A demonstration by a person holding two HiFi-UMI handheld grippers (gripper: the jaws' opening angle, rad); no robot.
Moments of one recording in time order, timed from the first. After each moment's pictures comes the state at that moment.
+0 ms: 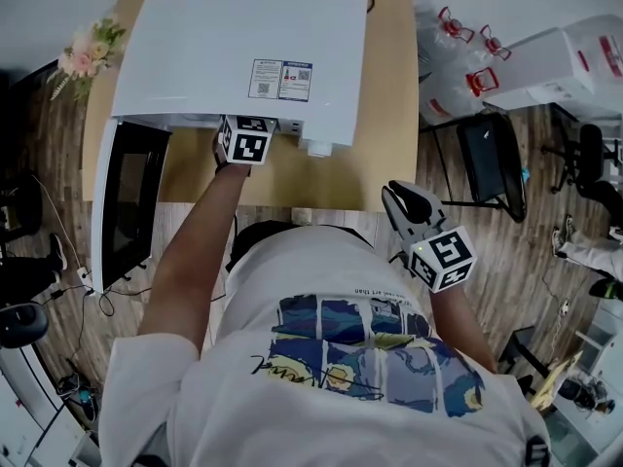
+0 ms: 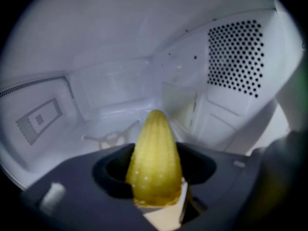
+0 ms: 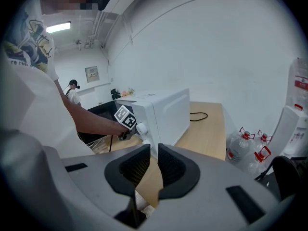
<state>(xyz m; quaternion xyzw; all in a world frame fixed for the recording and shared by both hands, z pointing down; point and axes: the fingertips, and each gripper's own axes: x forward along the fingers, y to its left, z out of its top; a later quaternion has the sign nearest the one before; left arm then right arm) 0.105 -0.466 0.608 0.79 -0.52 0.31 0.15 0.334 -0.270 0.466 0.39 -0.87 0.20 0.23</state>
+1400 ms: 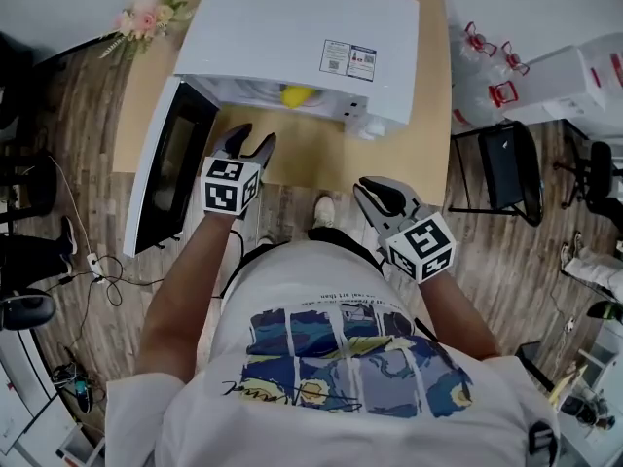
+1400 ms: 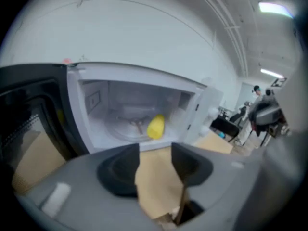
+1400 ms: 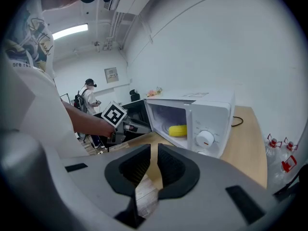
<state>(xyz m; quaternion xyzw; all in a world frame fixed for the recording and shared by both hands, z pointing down) 0.002 -0.319 0.543 0.82 -0.49 0.22 0.21 0.182 -0.221 0.464 0.30 -0.91 0.18 0.22</state>
